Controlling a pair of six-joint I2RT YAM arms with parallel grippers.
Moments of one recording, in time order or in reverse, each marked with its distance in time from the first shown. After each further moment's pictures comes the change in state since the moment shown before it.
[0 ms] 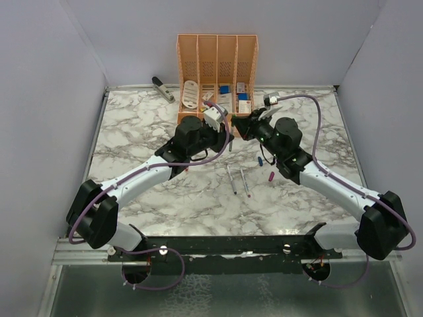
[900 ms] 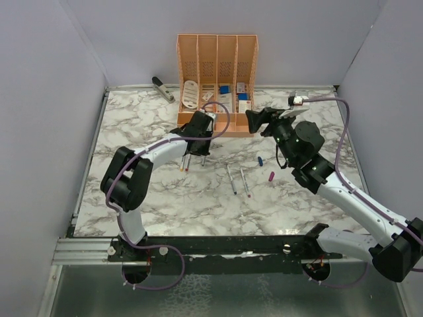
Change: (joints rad) left arm 0.116 0.373 0.235 -0.541 -0.233 -0.055; right arm 0.028 -0.212 0.044 -0.150 0.298 -0.101
